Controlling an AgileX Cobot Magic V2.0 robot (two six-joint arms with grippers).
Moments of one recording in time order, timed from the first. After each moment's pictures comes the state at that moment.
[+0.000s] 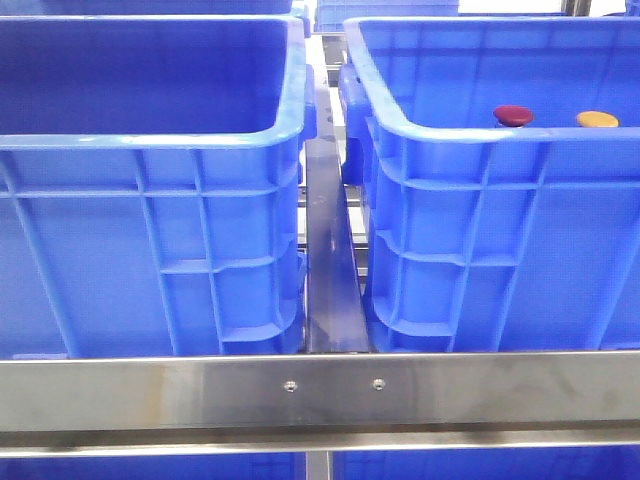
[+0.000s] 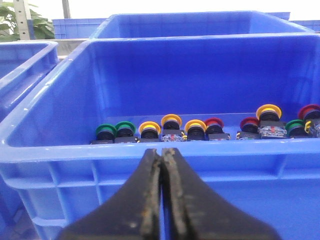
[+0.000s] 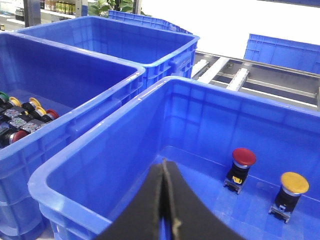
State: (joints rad) left arm 0.01 -0.01 0.00 -0.04 0.06 0.07; right arm -0.16 0.51 -0.26 1.79 0.58 -1.96
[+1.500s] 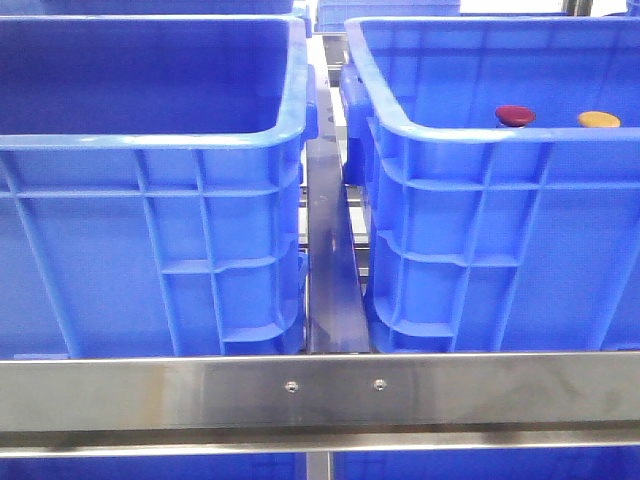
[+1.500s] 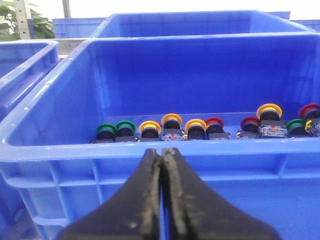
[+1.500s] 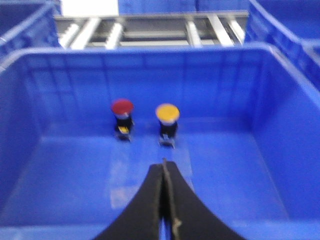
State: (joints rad) left arm 0.01 -0.01 0.00 -0.04 0.06 0.07; right arm -0.16 0.44 -0.27 1.11 0.11 -1.06
